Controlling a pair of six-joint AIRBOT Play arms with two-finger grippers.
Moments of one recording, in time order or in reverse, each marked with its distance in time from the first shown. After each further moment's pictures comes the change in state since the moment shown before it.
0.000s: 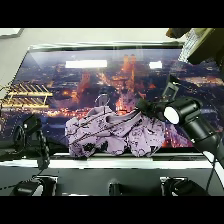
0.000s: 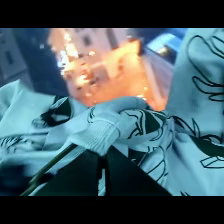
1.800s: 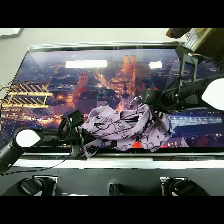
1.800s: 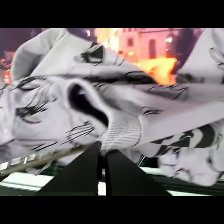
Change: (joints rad) left arm -0.438 -0.345 0.000 -0.079 0.519 0.084; right arm 0.000 0.010 0.418 0.139 0.459 -0.299
